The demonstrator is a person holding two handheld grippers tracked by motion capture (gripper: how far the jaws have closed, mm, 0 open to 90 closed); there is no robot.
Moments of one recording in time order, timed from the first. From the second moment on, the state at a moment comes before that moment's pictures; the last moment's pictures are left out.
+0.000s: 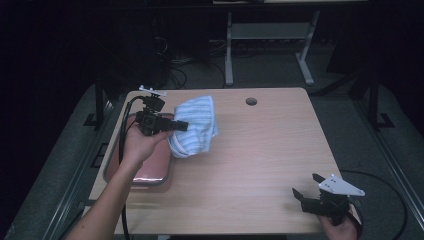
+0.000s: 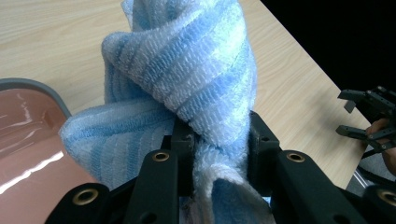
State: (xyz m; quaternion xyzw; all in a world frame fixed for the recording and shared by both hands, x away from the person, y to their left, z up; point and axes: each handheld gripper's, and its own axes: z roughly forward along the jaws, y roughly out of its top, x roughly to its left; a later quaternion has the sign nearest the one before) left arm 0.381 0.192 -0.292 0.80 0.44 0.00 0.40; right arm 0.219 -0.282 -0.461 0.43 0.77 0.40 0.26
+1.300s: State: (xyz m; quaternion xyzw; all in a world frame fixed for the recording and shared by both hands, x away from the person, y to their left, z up) left arm 0.383 0.122 -0.307 0.84 0.39 -0.02 0.38; right arm 0.218 -0.285 -0.459 0.43 0.76 0.41 0.26
